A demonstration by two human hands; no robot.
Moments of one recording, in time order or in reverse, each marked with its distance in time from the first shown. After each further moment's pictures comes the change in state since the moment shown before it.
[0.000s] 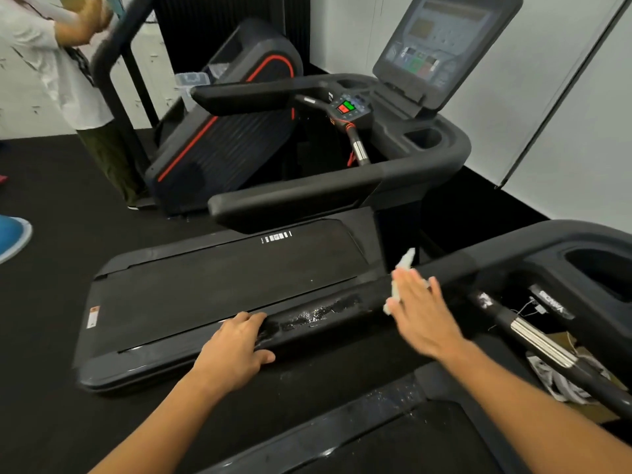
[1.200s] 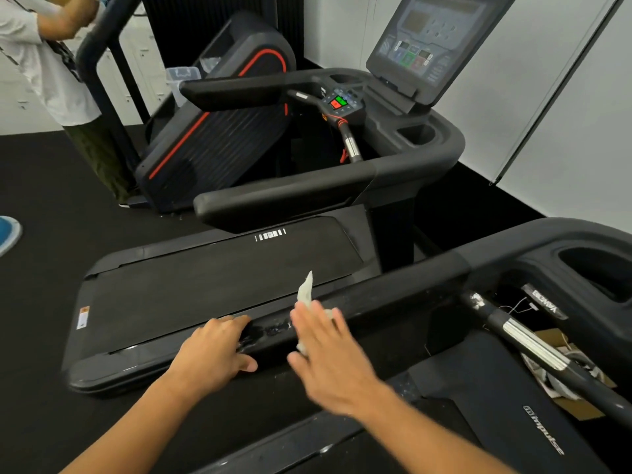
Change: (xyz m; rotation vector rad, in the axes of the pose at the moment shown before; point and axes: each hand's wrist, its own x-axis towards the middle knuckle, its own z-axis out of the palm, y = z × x) left_hand 0.008 0.003 -0.009 0.100 -0.009 0.001; right_hand -0.029 -0.129 0.033 0.032 -0.058 -0.283
